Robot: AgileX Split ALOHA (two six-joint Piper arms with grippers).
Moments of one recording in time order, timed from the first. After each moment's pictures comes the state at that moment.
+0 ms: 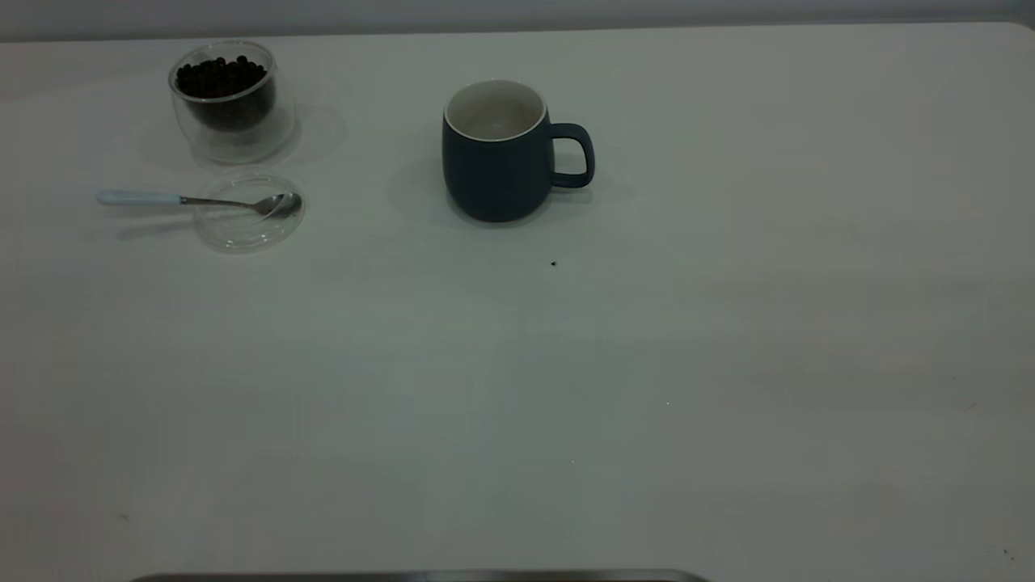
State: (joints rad) left arm -0.03 0.55 -0.66 0.26 0.97 -0.33; right arm 0.03 -0.02 -0.47 -0.04 1.13 0.02
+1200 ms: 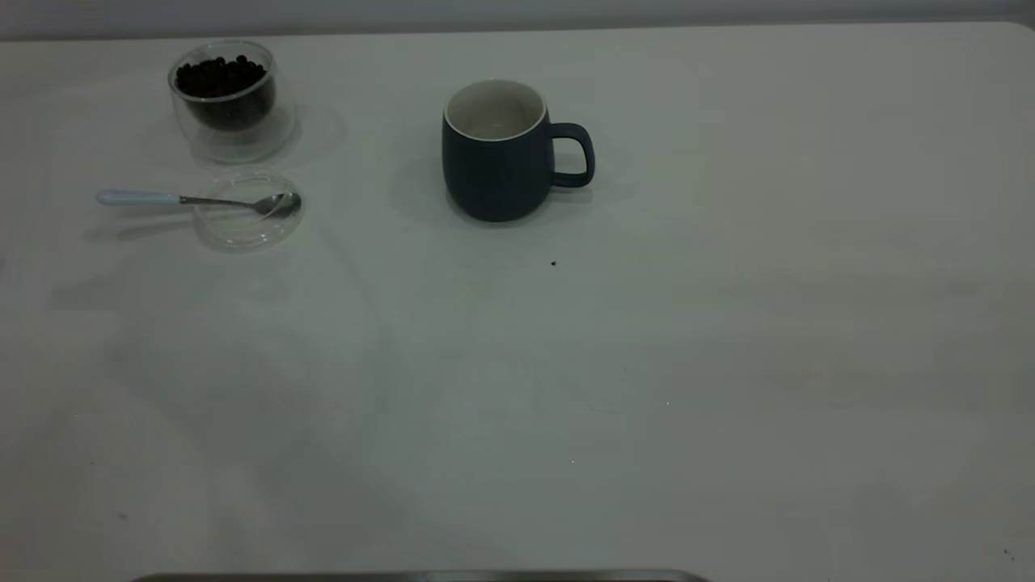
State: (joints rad) left arm 0.53 1.94 -1.27 -0.78 0.74 0.63; right arm 0.03 -0.02 -0.47 -0.04 1.13 0.02
